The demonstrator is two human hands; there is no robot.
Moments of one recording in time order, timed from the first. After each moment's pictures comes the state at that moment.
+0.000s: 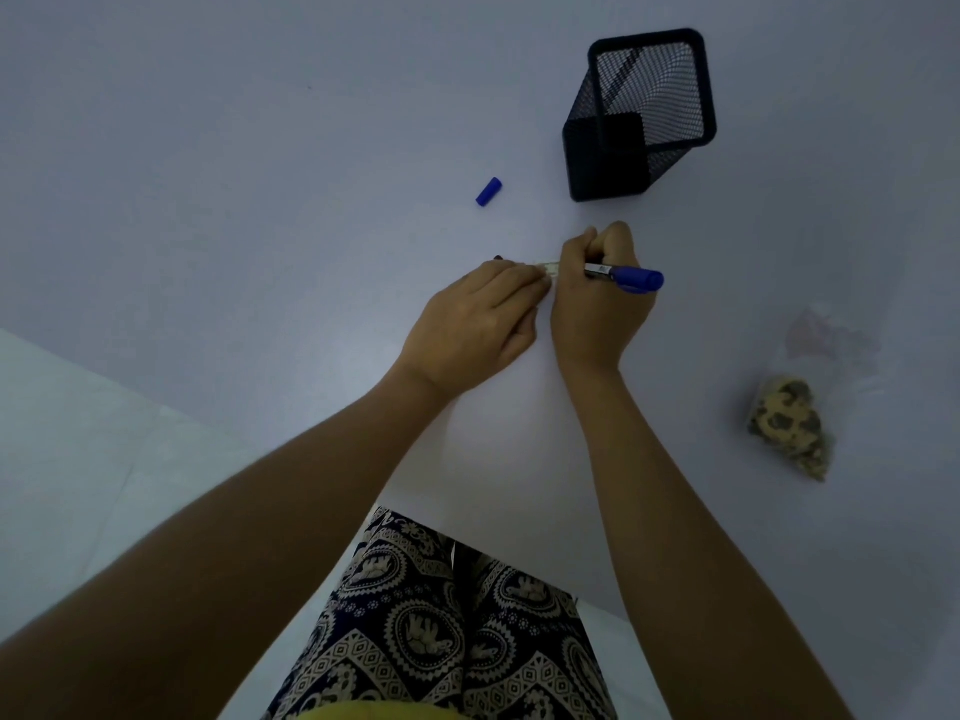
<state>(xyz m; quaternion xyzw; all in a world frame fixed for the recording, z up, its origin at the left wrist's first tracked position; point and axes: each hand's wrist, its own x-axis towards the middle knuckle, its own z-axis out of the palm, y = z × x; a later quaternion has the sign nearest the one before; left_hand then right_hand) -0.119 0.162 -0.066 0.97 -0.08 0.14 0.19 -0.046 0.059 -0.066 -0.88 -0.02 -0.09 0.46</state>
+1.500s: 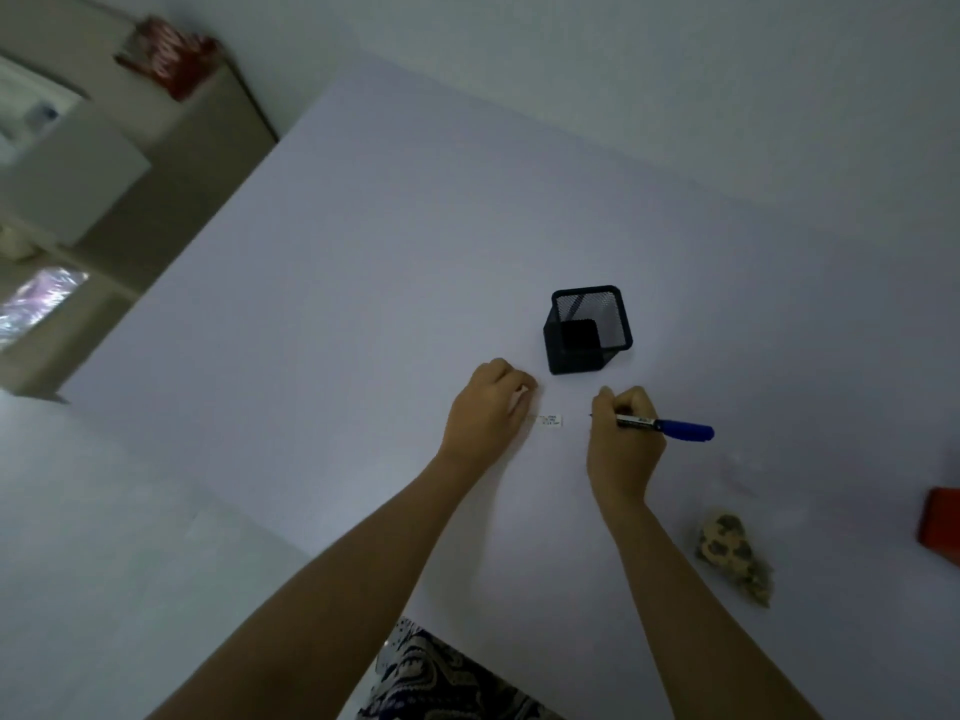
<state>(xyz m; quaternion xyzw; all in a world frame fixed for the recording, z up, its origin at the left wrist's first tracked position) -0.073 0.168 -0.018 0.93 0.11 0.12 0.32 -0.028 0.027 0.013 -0.81 0.09 0.03 0.57</state>
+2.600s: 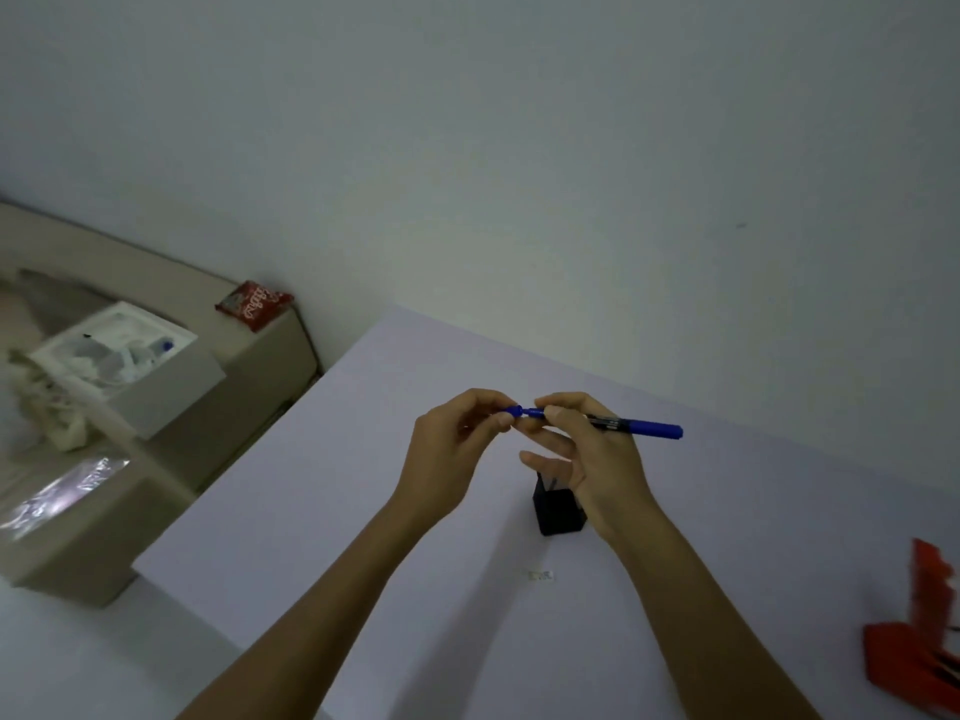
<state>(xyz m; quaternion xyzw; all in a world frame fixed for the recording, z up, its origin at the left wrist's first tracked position) -0.086 0.218 0.263 0.82 0.09 0.21 0.53 -0.021 0.075 0.282 -0.58 -0.03 0.25 0.78</state>
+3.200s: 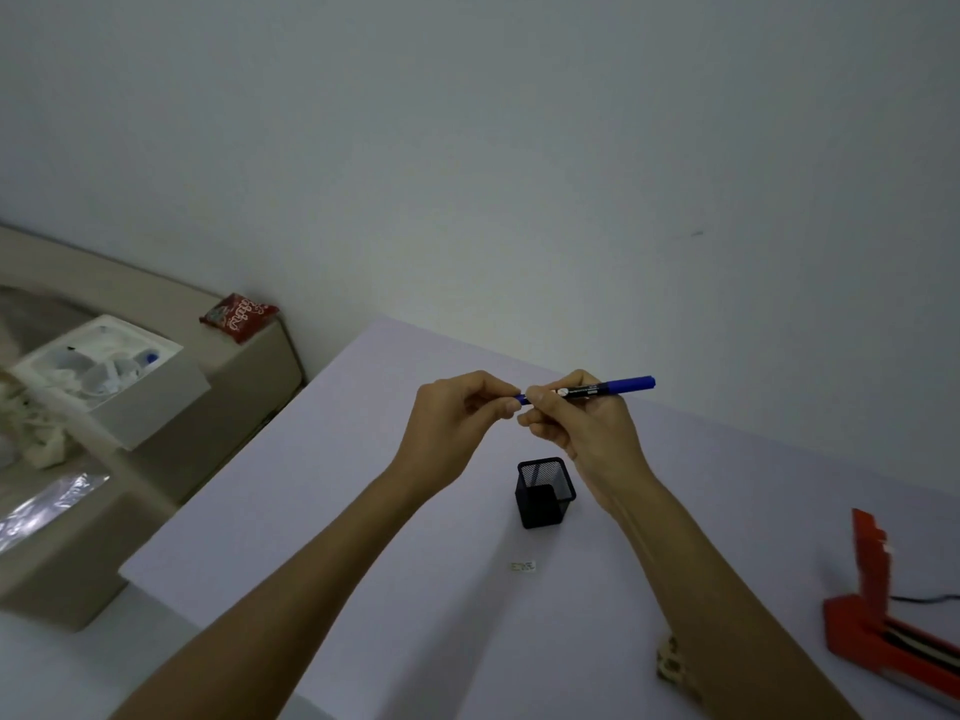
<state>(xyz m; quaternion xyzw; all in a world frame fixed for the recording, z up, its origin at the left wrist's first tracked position) -0.087 0.199 0.293 0.83 0.03 0.21 0.51 -0.020 0.050 0.299 -0.62 -0.11 0.19 0.76</state>
